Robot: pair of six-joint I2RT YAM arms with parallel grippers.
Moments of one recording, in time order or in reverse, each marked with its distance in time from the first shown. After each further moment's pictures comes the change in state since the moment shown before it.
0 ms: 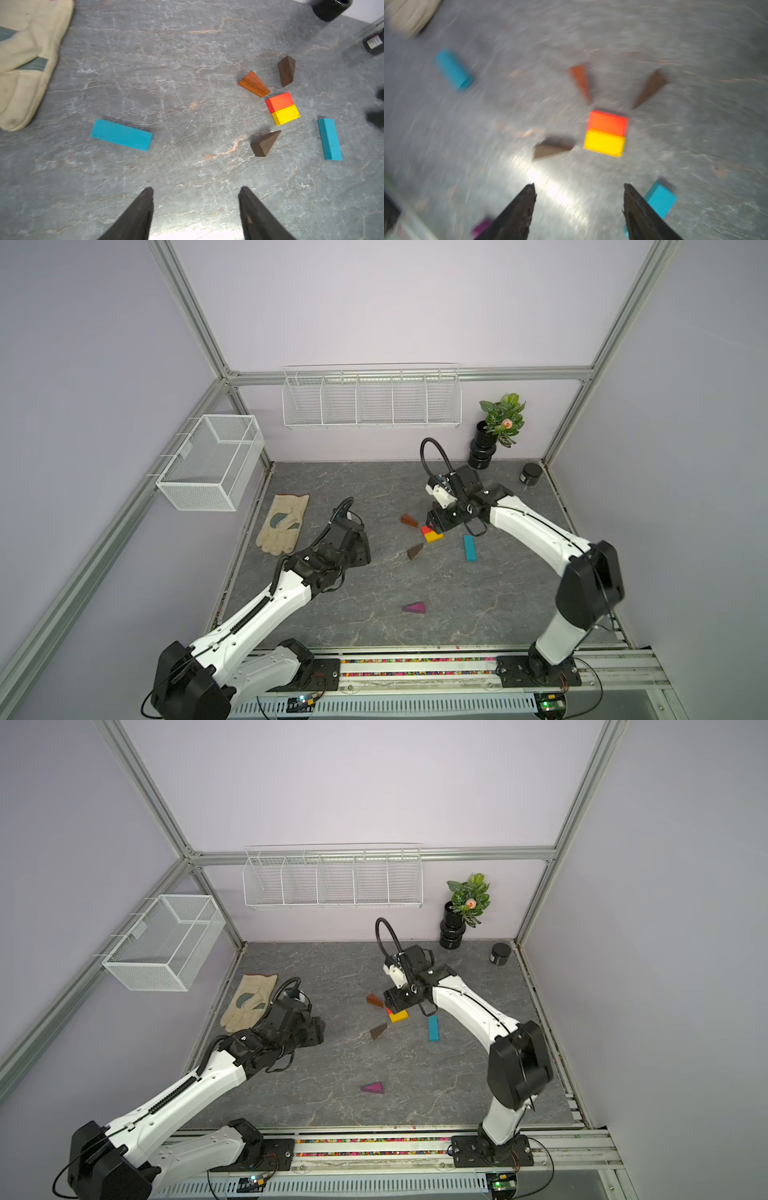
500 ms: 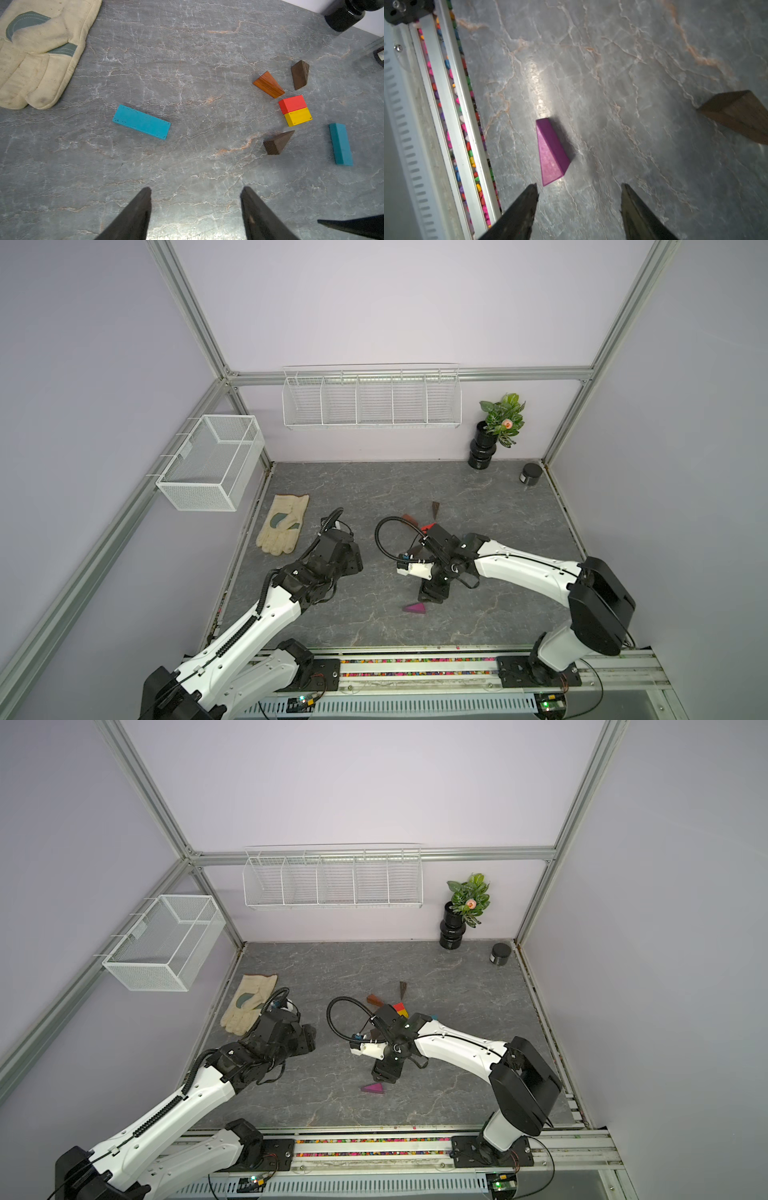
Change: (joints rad) left arm 0.007 -0.099 -0.074 -0.018 -0.026 -0.033; right arm 0.292 -0.056 -0.304 0.023 -0.090 -0.359
